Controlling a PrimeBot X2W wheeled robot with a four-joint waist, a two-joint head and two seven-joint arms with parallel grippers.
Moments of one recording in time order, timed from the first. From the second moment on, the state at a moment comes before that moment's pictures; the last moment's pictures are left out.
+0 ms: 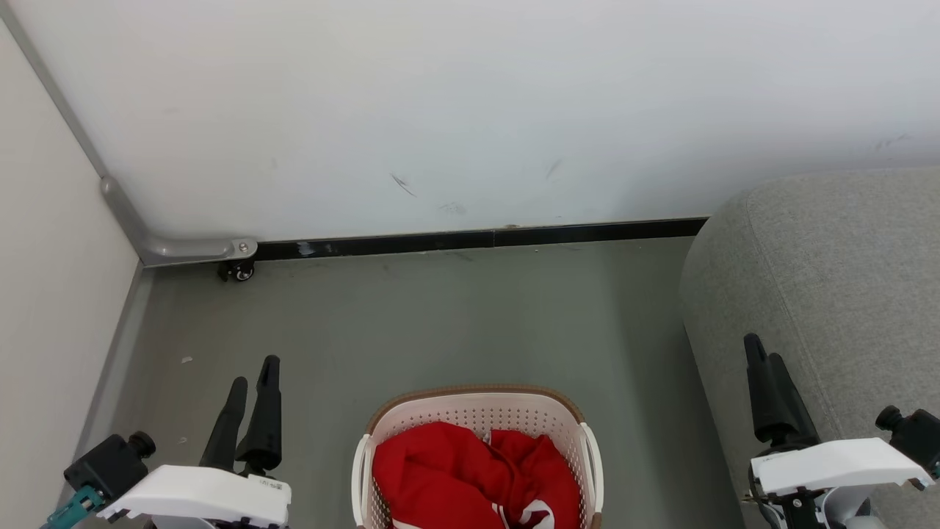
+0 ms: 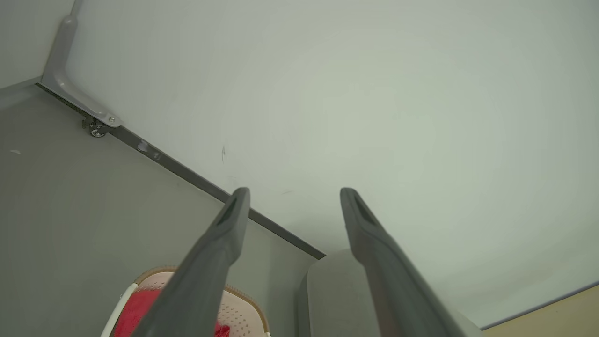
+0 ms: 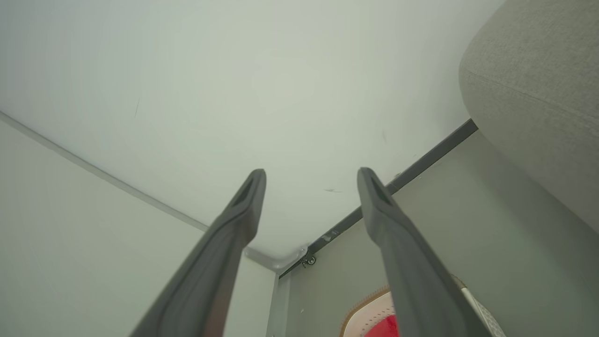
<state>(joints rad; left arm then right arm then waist) -0.02 0.06 -0.06 0.14 -0.93 -0.06 -0.07 -0.04 -0.06 -0.01 0.29 0.96 0.13 -0.06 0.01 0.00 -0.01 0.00</state>
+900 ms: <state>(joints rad) 0.02 0.10 -0.19 0.09 -0.39 0.04 -0.16 -0.04 -0.05 0.00 0.29 0.46 0.13 -0.09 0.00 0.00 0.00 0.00</state>
